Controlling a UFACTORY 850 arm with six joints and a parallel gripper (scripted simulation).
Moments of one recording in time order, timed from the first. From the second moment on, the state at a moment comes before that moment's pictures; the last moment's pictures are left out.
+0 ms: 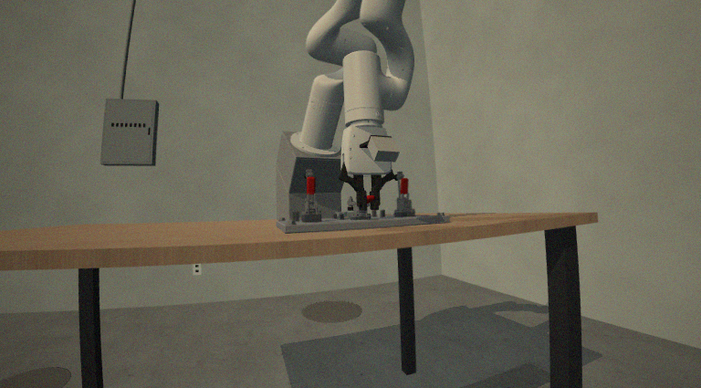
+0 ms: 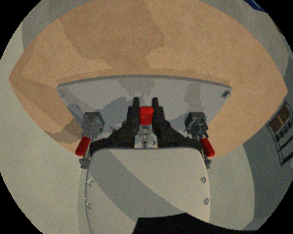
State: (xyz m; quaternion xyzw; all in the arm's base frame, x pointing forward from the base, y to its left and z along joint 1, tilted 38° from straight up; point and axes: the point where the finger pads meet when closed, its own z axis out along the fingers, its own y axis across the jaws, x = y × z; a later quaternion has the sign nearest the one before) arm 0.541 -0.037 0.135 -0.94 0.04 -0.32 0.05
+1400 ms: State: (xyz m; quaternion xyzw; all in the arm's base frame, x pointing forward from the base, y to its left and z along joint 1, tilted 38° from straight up) arm 0.547 -0.037 0.132 -0.94 0.04 -0.32 0.05
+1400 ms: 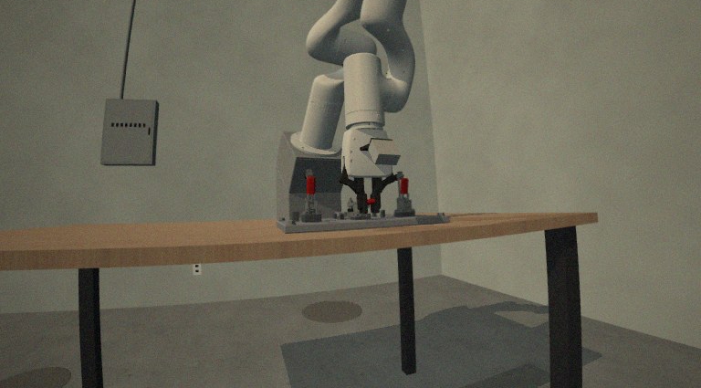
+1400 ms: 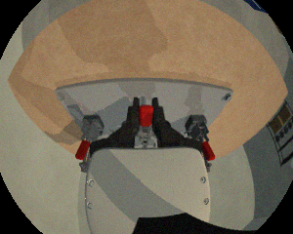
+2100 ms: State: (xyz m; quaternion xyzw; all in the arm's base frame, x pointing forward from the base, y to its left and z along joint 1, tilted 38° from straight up) arm 0.550 -0.037 0.130 -0.94 0.04 -0.32 0.05
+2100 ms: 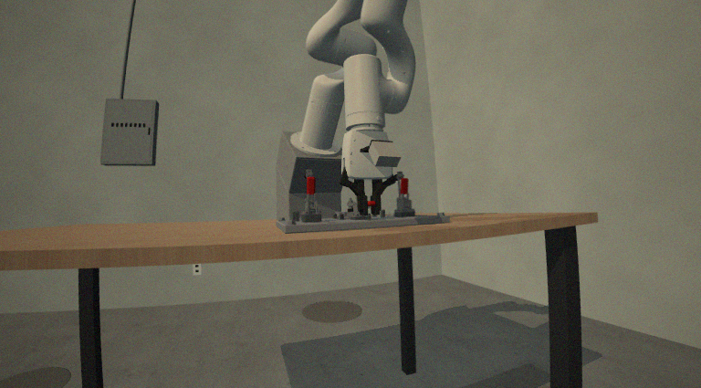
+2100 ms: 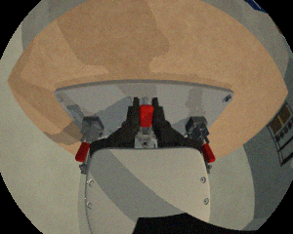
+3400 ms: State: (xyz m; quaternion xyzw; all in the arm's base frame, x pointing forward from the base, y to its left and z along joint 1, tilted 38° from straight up) arm 0.550 -0.037 0.129 -0.94 0.04 -0.32 0.05
